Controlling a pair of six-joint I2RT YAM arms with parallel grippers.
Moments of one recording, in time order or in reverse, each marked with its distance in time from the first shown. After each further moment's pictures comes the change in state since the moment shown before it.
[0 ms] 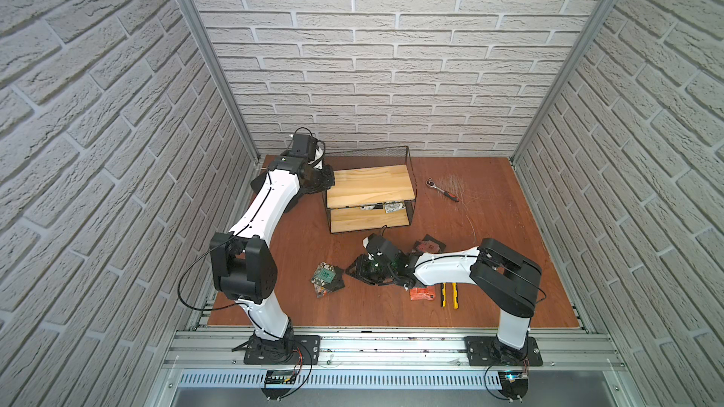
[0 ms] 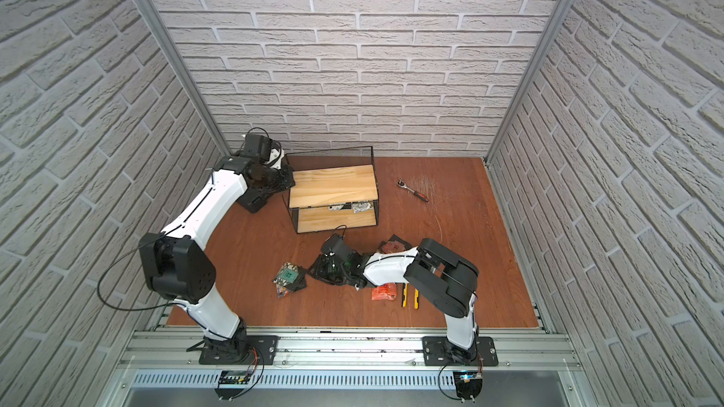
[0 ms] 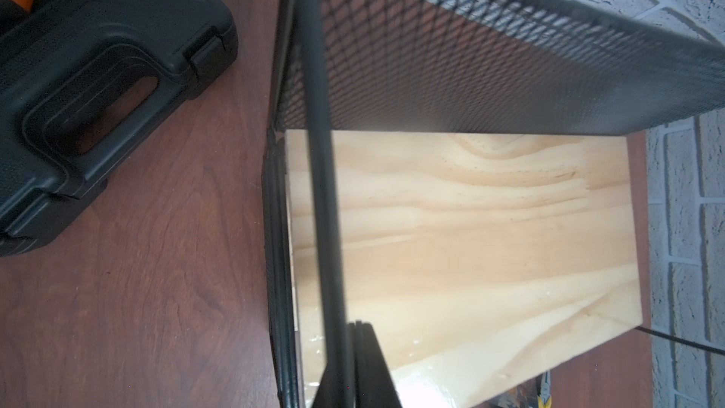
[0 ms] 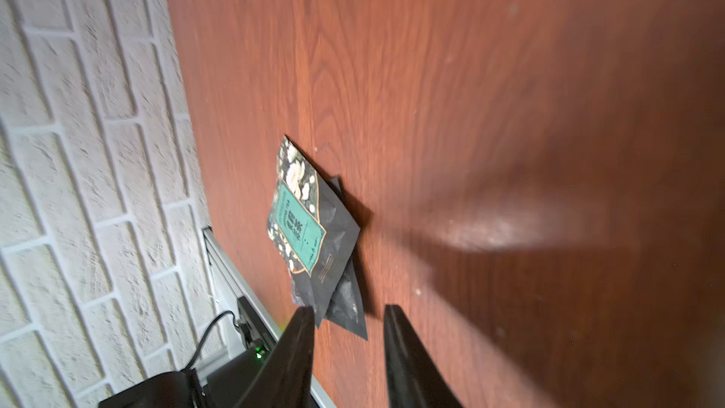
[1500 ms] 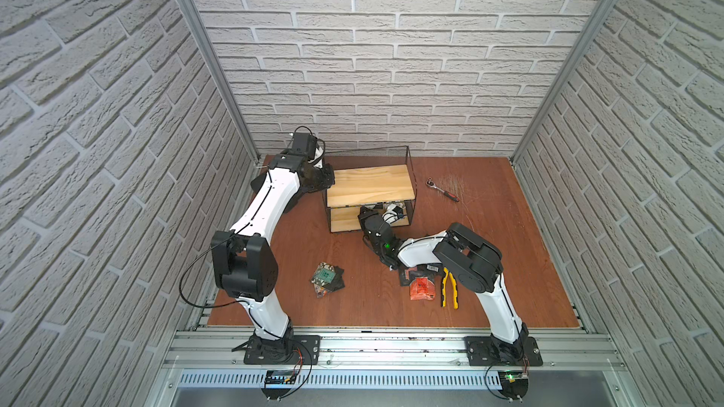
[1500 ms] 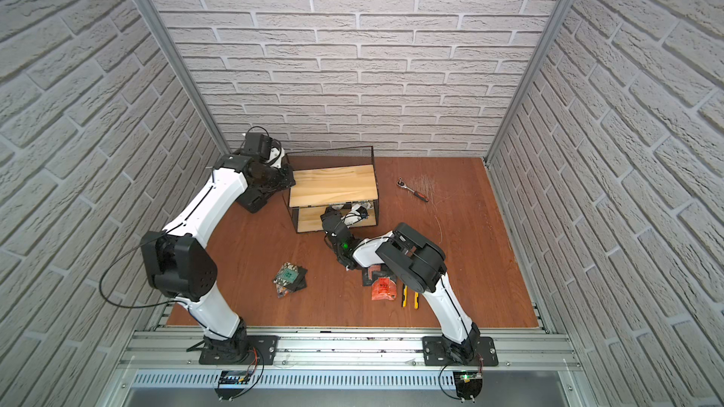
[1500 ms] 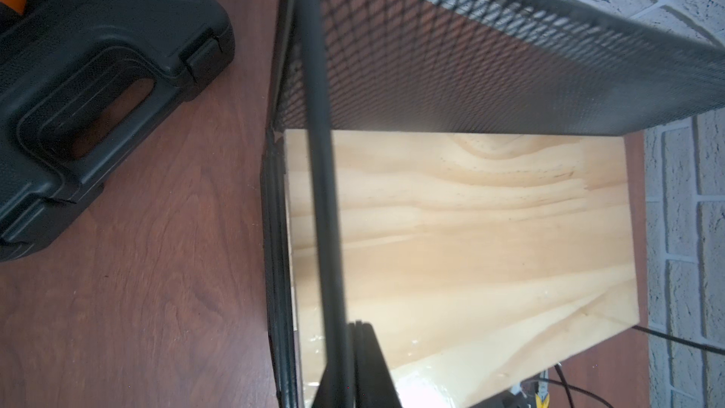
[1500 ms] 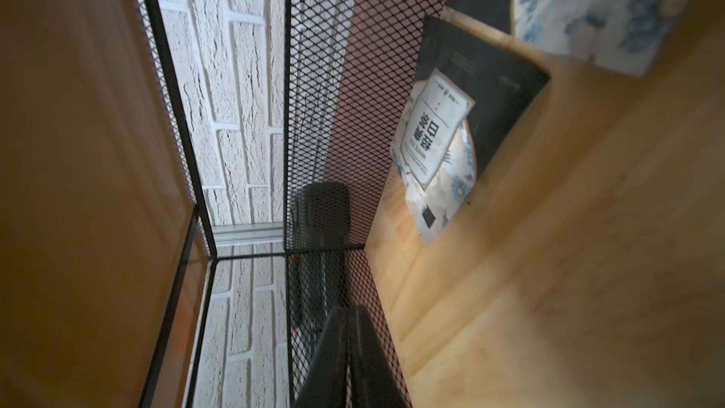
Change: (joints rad) left arm 0.005 0.017 0.025 -0.014 0.010 0.008; right arm -0.126 0.351 0.288 0.508 0.761 0.362
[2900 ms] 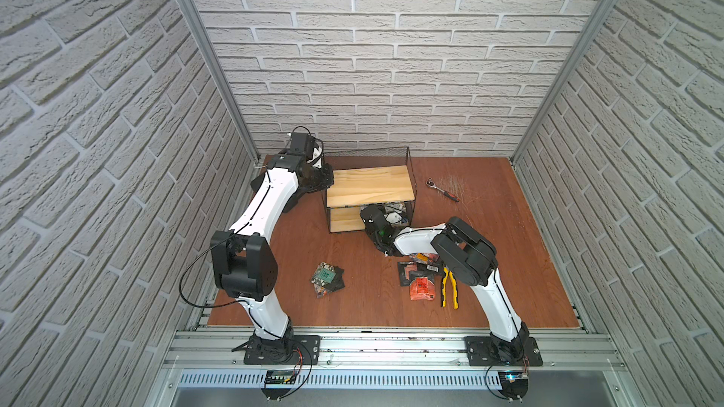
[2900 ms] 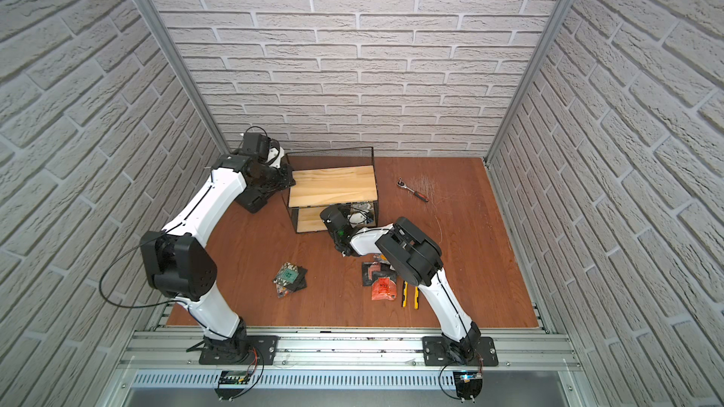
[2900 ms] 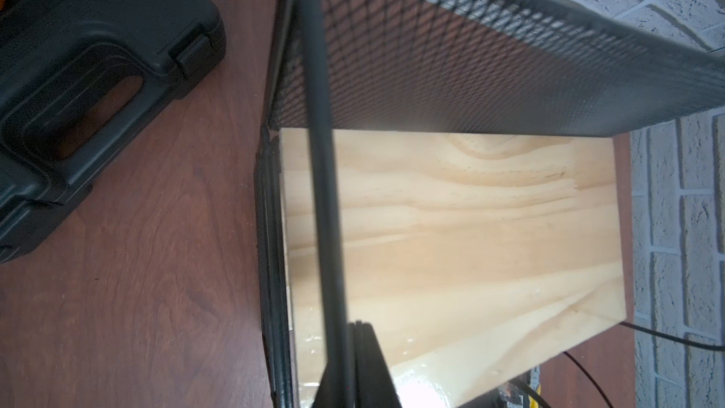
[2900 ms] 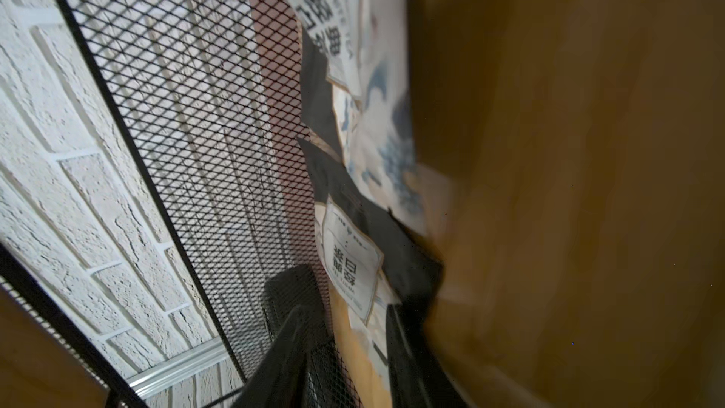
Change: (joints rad) left arm 0.015 0.002 0.000 0.000 0.026 0.010; right arm -0.046 0.041 0.129 -0.364 0.030 0.366
